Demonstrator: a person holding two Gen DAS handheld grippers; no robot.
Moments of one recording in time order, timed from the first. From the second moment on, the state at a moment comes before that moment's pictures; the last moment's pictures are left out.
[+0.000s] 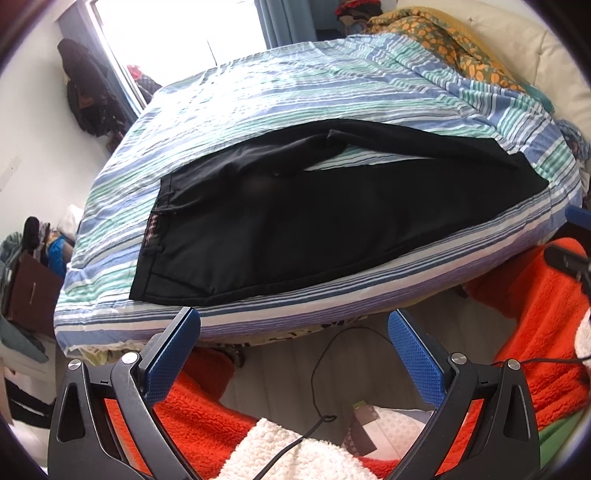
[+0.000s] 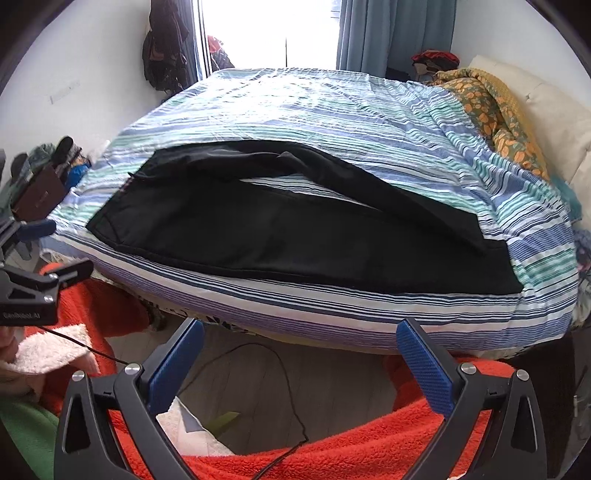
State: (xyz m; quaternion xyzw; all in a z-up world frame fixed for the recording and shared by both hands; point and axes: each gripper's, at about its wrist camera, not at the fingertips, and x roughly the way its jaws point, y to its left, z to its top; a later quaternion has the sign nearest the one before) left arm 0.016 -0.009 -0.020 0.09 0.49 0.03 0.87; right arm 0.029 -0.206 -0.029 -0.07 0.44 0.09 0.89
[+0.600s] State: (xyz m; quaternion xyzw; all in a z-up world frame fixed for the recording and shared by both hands) left arm 0.039 -0.016 -0.036 0.10 0.52 0.05 0.85; right arm 0.279 -0.359 -0.151 -0.36 0.50 0.08 0.79
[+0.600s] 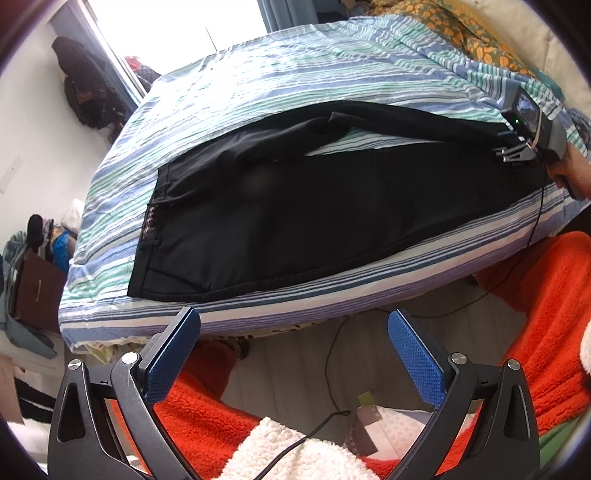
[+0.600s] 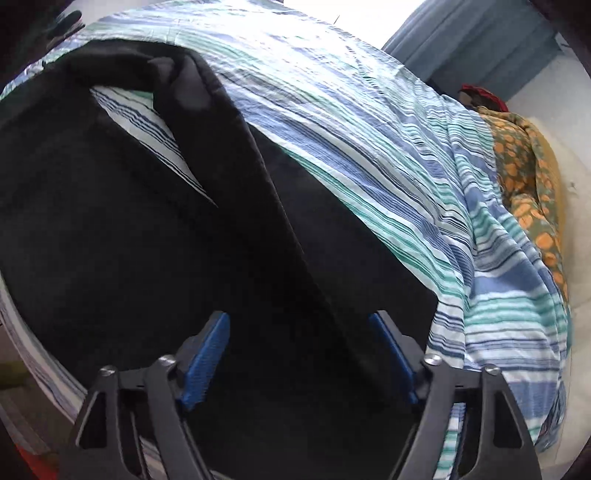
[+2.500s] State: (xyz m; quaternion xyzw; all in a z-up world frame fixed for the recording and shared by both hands) left arm 0.070 -0.027 -0.015 0.11 0.45 0.03 0.89; right arm 0.187 -0.331 -0.039 0.00 0.36 0.03 0.93
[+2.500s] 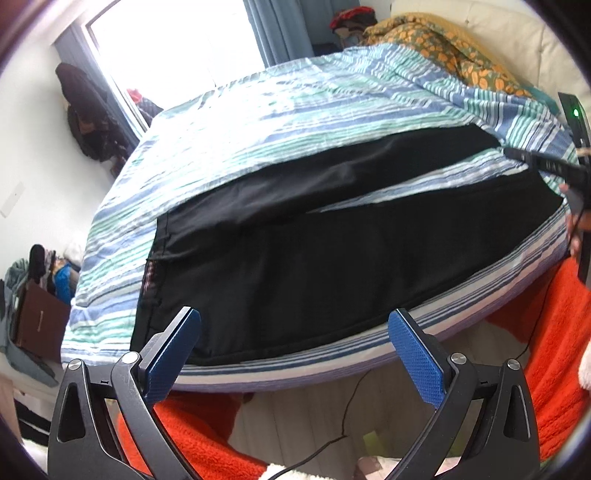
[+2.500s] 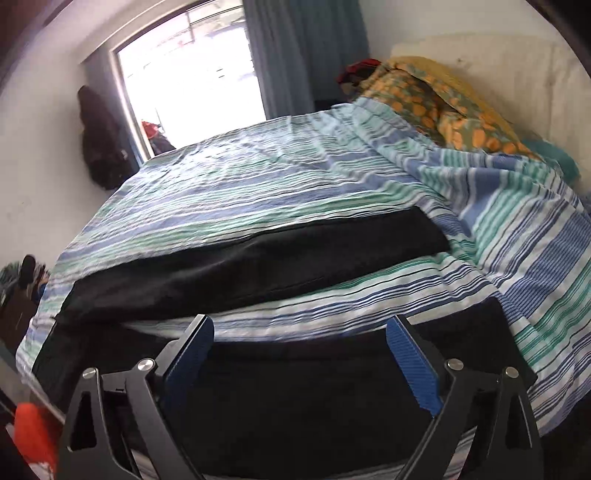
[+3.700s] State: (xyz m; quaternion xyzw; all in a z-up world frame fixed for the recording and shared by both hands) left arm 0.492 0.156 -0.158 0.14 0.57 -0.19 0.79; right arm 0.137 -0.154 -0.168 -0.17 0.46 0.22 0.84
